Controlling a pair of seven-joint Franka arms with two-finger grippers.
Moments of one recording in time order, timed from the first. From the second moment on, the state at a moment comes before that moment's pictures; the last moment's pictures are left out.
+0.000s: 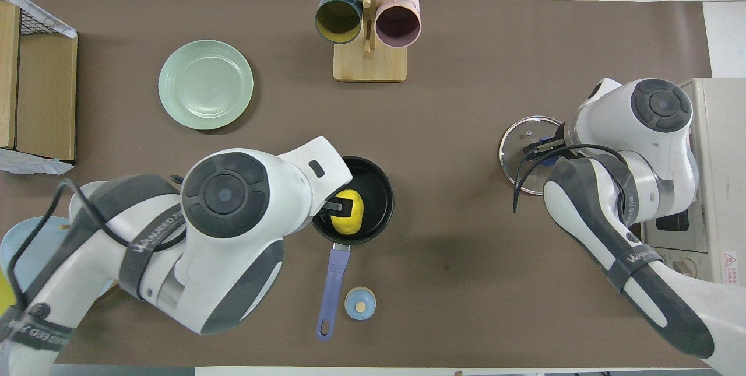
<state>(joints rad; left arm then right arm) -0.64 0.11 -0.07 -2.01 -0.02 2.16 -0.44 -0.23 0.17 0.33 -2.02 -0.12 2.17 -0.01</state>
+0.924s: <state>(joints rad) -0.65 0.24 -0.06 -2.01 -0.14 2.27 -0.52 -0.16 -0.01 0.26 -1.62 -0.09 1.56 0.04</state>
